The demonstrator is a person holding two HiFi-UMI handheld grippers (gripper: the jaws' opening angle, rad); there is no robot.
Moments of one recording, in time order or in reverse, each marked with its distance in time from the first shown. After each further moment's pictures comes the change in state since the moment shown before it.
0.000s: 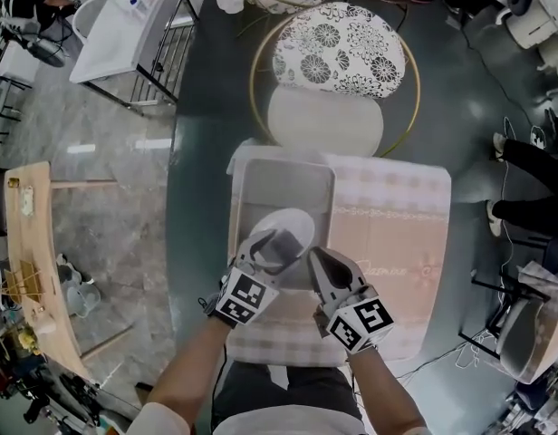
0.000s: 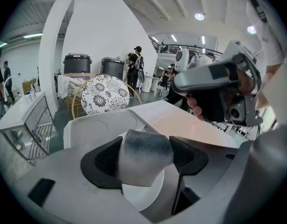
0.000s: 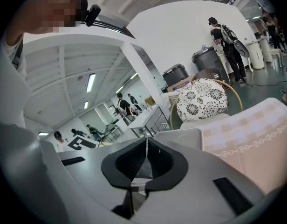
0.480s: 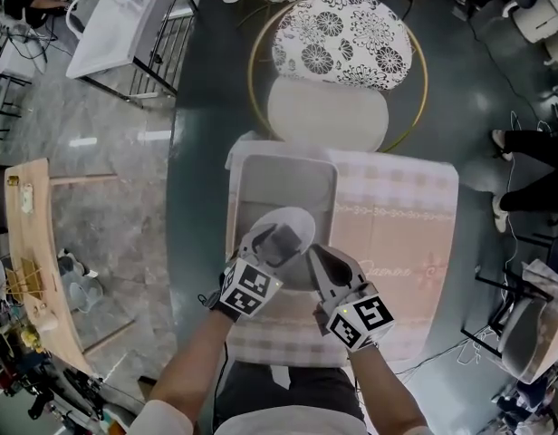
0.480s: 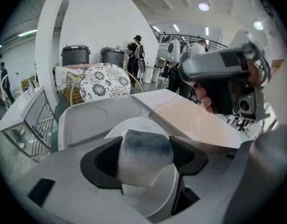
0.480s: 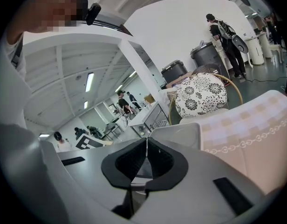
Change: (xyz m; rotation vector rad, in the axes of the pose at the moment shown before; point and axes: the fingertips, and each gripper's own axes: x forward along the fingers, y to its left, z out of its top) left arm 0.028 0.014 -0.030 0.000 0.122 0.008; right arm 0.013 -0.015 -0.016 0.024 0.031 0.005
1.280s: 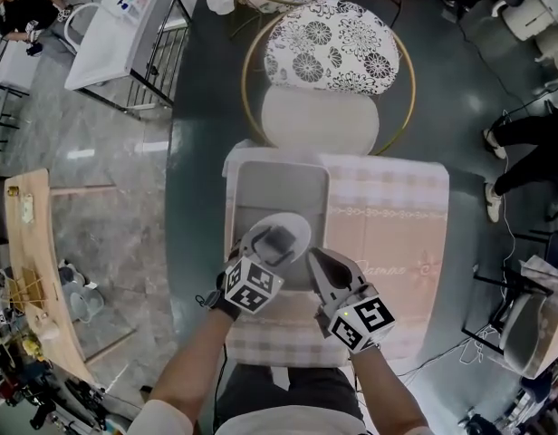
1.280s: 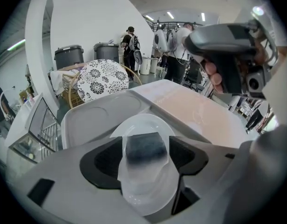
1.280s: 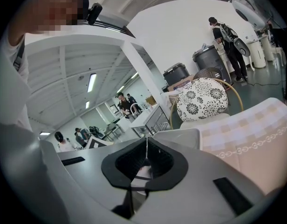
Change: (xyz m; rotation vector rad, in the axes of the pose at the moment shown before) left arm 0.007 0.003 -0.007 0.101 0.114 0.042; right arm -0.015 0.005 0.014 -0.025 -0.023 0.014
